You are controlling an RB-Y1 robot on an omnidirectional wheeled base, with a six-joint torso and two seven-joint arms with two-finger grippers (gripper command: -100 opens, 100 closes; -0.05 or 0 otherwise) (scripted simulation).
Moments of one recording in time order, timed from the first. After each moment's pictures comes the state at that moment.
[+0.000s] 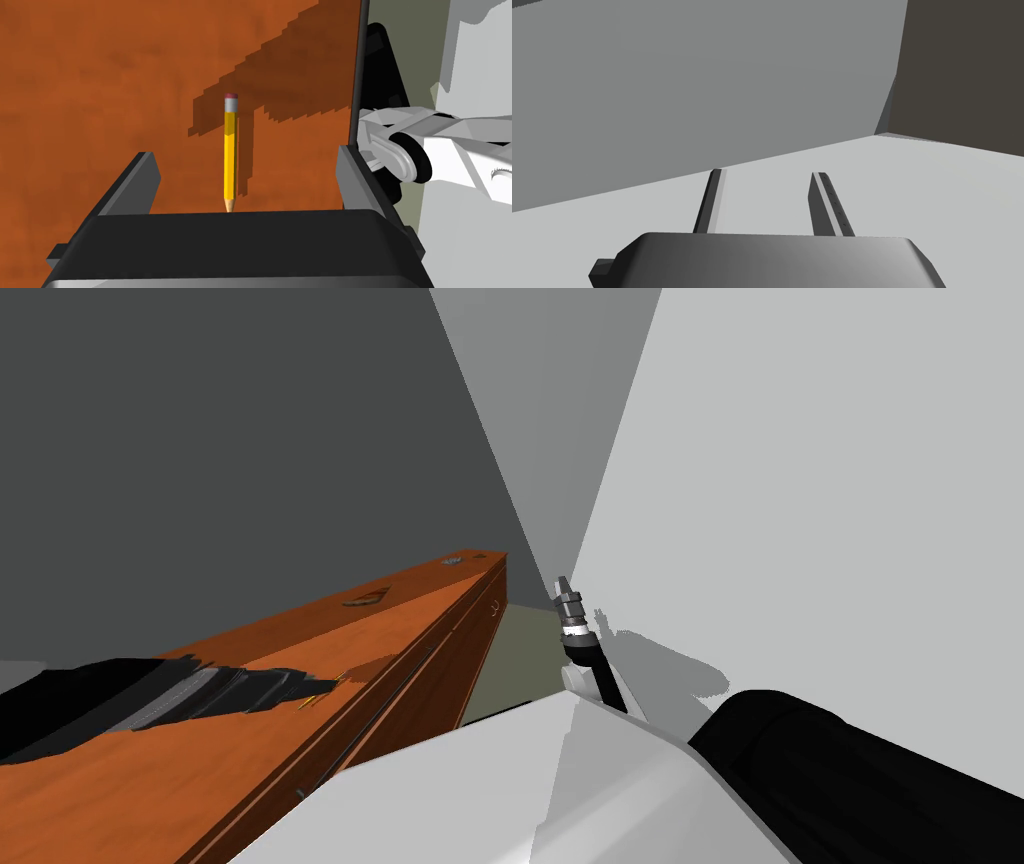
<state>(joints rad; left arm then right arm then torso) 0.35 1.30 0.52 -1.82 -1.45 -1.47 -1.90 0.52 -0.01 0.05 -2.38 0.09 -0.36 0.12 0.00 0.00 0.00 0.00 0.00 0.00</state>
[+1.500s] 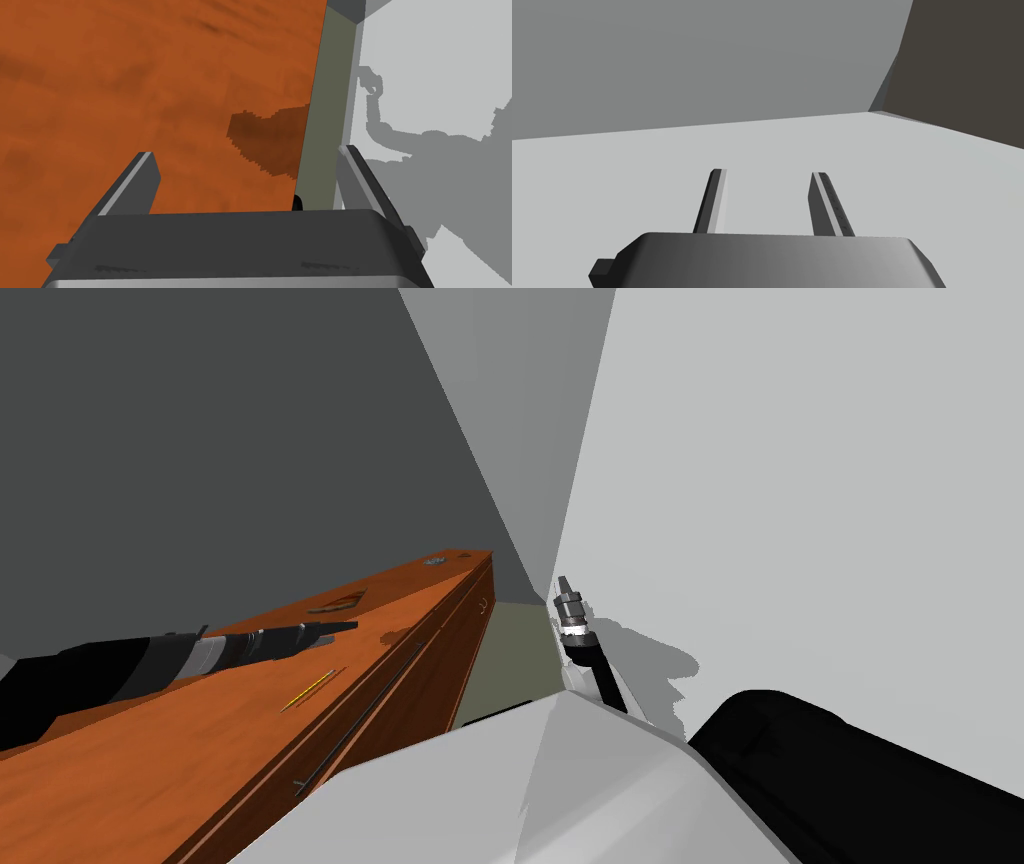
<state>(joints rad) 0.17 1.23 0.45 -1.57 -1.30 -1.16 -1.68 0.52 -0.01 0.05 -2.38 0.09 -0.36 0.12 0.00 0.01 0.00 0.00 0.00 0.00</state>
